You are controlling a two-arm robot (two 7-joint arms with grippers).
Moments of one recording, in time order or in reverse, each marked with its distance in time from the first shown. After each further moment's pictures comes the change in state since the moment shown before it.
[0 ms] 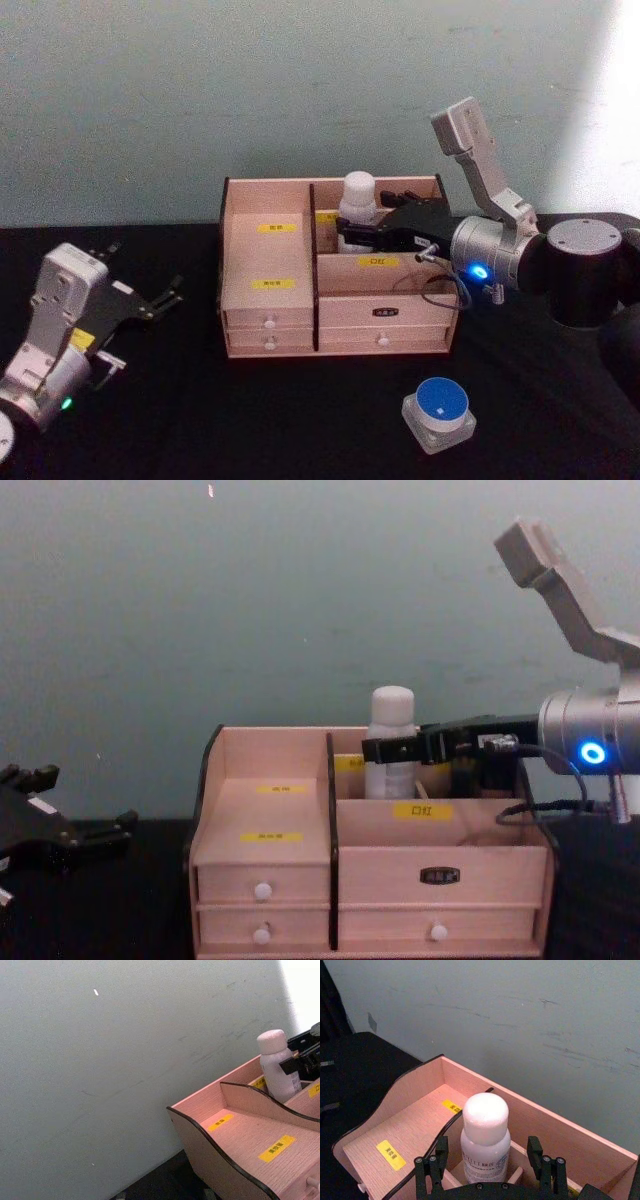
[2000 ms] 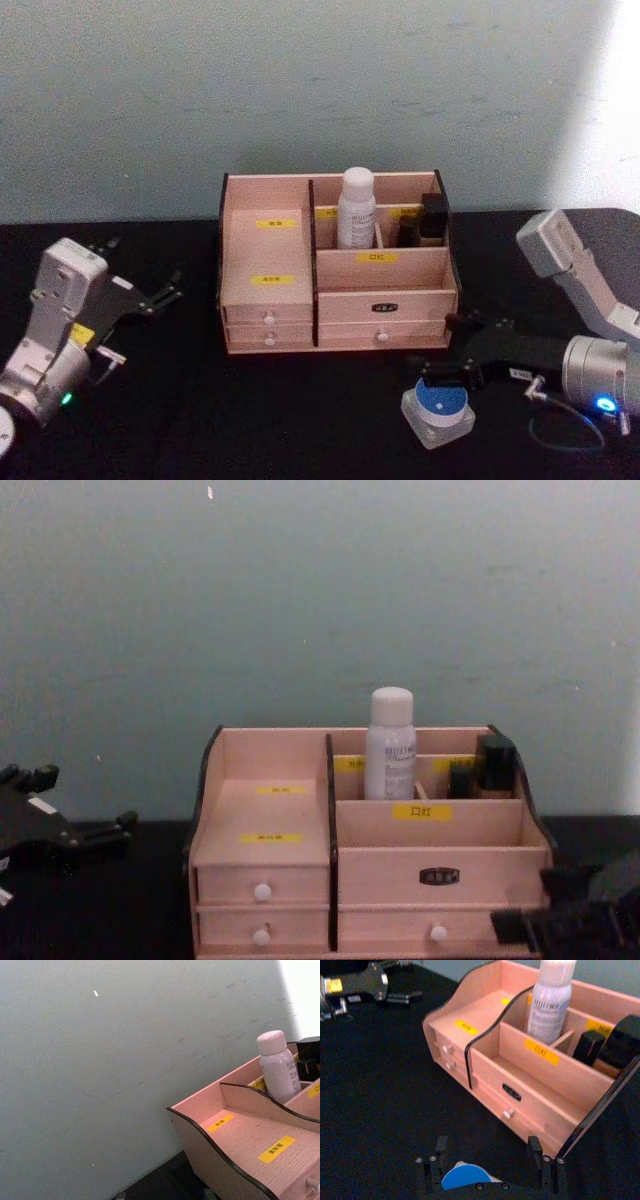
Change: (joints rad) left arm 0.000 0.000 0.000 0.000 0.000 0.000 0.000; right arm -0.400 0.419 0.015 -0.568 0.165 0.162 0.036
